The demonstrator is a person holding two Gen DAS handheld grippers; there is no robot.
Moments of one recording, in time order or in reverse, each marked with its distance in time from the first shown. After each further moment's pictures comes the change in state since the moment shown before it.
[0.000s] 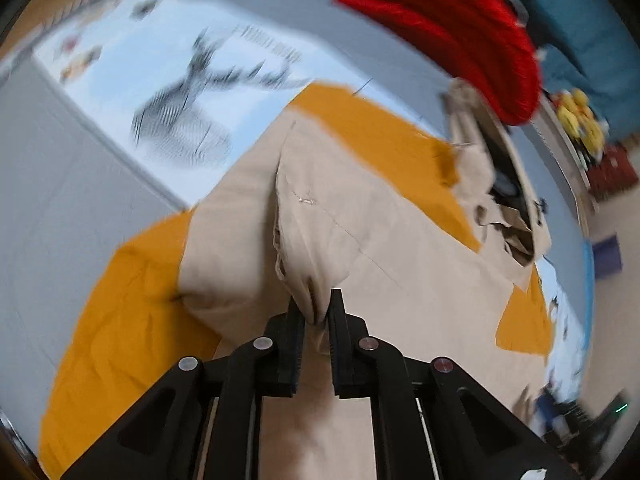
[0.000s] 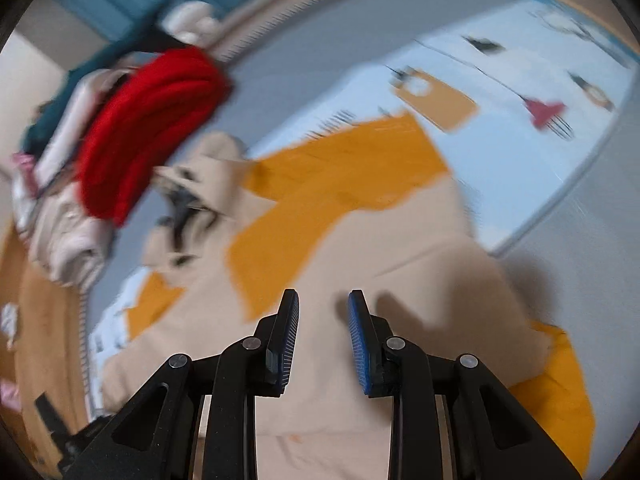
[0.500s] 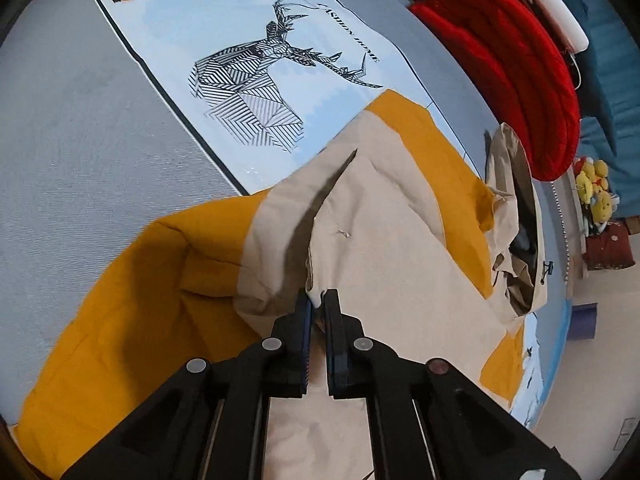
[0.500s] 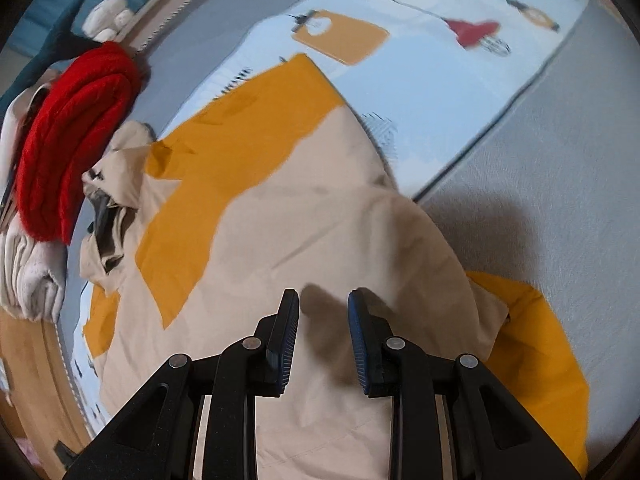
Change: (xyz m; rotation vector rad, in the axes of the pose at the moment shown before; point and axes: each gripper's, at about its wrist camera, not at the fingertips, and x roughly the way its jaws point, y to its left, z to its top) left arm -0.002 0.052 0.011 -0.226 0.027 -0.027; right arm 0.017 -0.031 0.001 0.106 0.095 -0.079
